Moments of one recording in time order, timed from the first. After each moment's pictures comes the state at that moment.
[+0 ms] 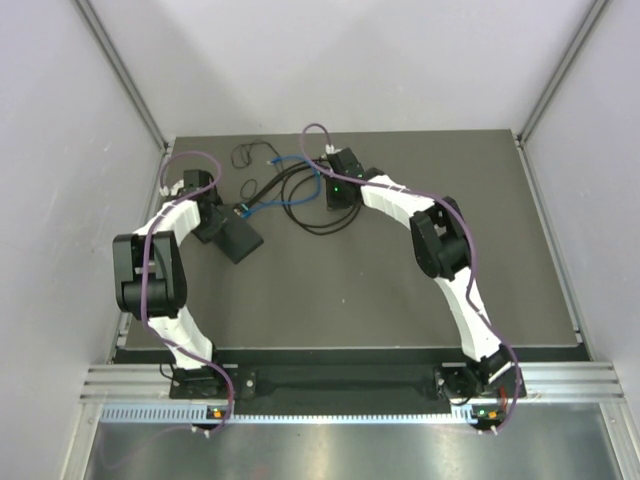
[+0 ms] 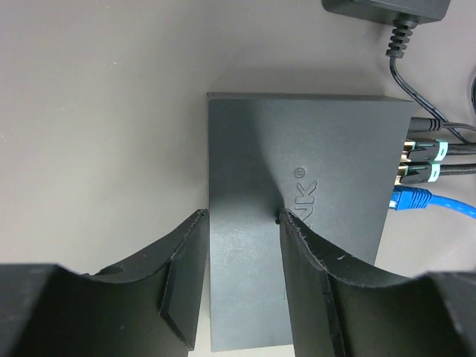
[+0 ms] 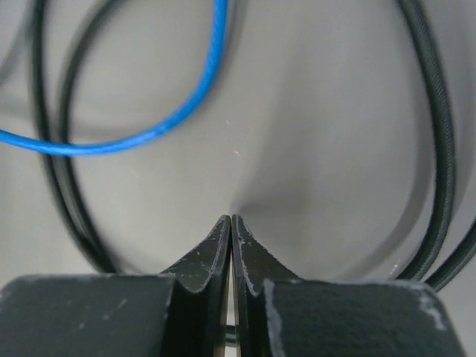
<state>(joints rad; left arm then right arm) 0.07 1.77 1.17 -0.46 -0.21 -0.73 0.59 2.39 1.98 -0.45 -0.02 0.39</state>
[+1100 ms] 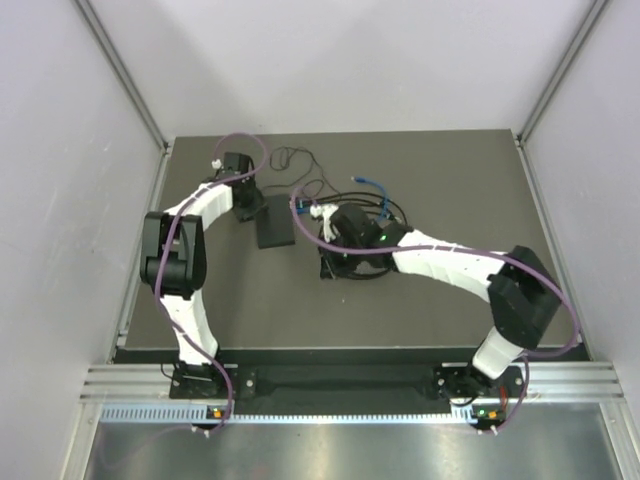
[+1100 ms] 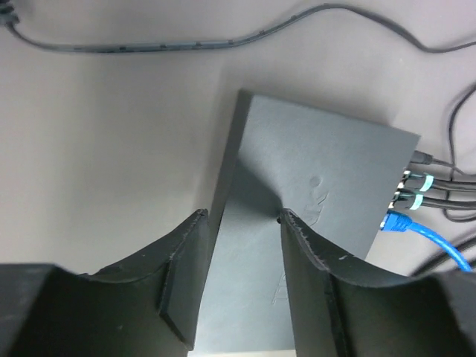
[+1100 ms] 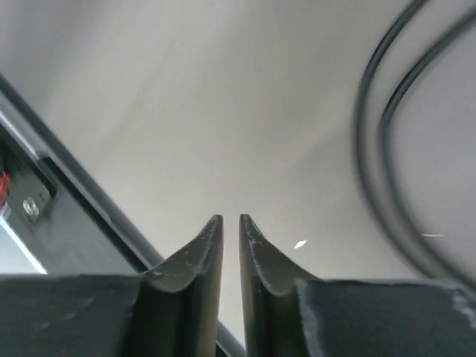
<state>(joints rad) -0.11 1.96 1.38 -0.41 -0.02 -0.60 0.90 1.67 1.15 -0.36 -0.21 0.34</state>
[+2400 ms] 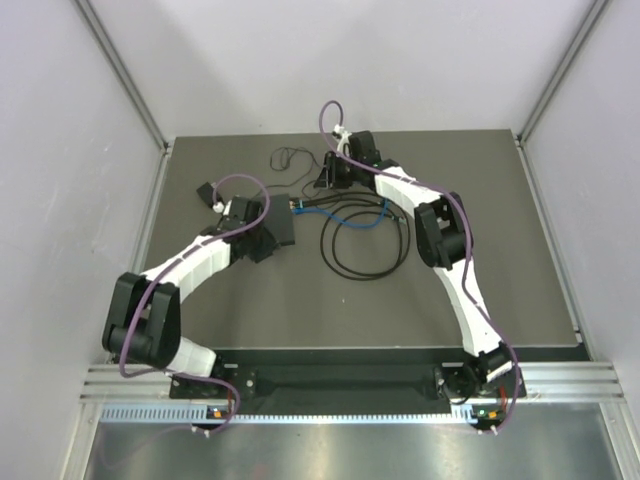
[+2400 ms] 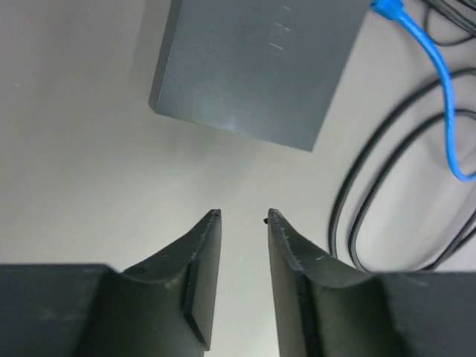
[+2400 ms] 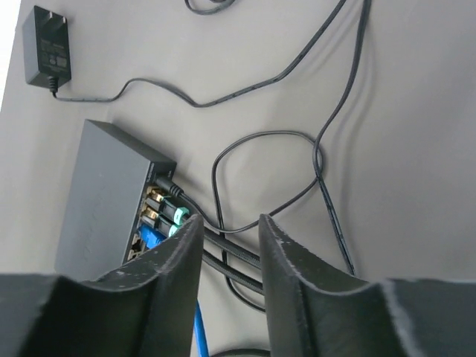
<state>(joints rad) -0.30 1.44 0.85 -0.33 -0.02 -0.89 0.47 2.52 2.13 -0.21 -0.47 0.40</state>
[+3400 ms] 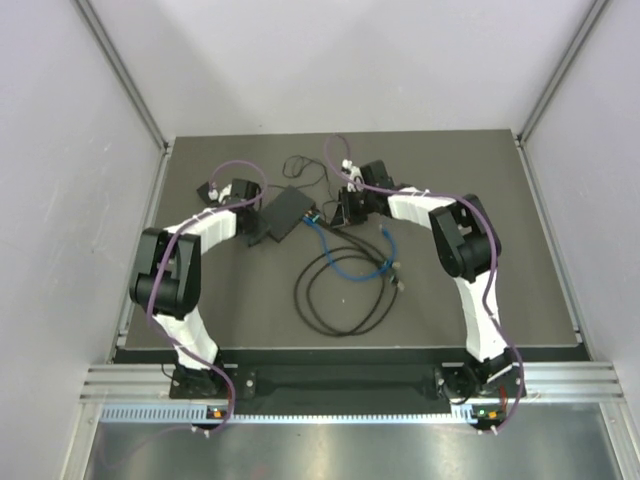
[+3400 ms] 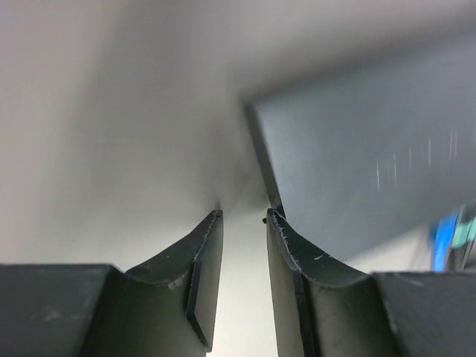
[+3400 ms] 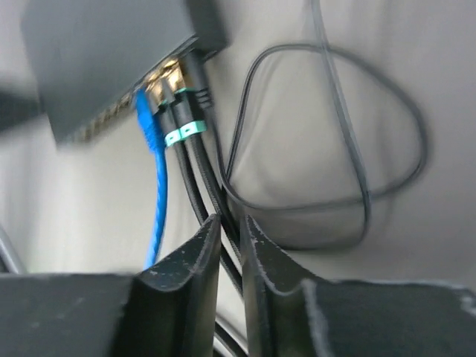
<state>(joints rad) -0.21 1.77 1.06 -0.33 -0.12 -0.86 0.48 2.24 1.58 -0.16 -0.54 0.35</state>
